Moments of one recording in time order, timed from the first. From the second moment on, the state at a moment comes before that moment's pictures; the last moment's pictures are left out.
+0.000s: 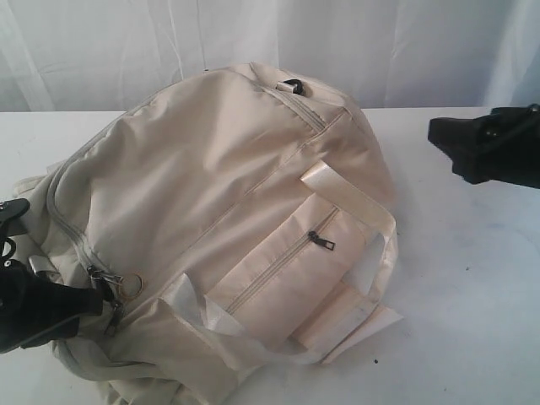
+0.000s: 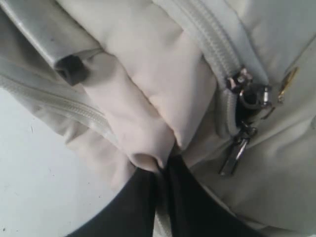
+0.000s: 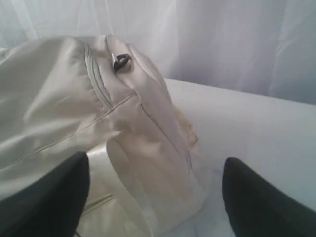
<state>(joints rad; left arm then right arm) -0.43 1.17 -0.48 -0.15 0.44 -0.32 0.14 1.10 -0.59 -1.34 -0.45 1.27</state>
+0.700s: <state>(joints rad) -0.43 1.17 -0.48 -0.15 0.44 -0.32 0.31 1.70 -1.02 -1.34 -0.44 1.00</state>
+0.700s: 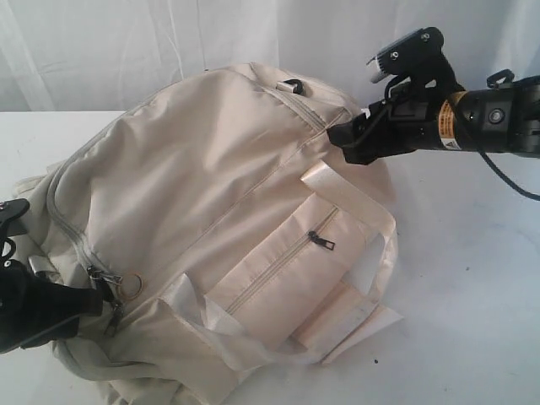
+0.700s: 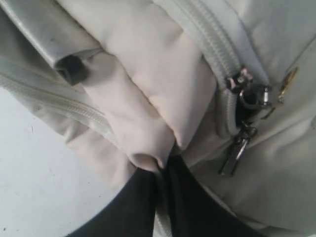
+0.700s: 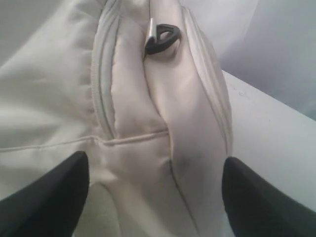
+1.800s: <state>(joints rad) -0.43 1.17 -0.48 -0.10 0.46 -0.32 0.31 1.83 -1.16 -1.54 -0.48 1.19</state>
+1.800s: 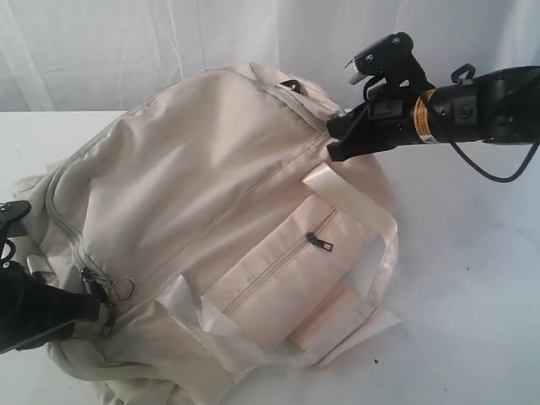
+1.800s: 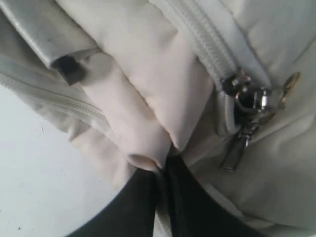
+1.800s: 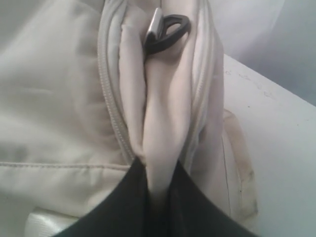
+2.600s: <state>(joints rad) -0.43 1.17 -0.48 -0.05 0.47 -0.32 0.27 1.67 -1.14 -1.78 -0.62 1.48</state>
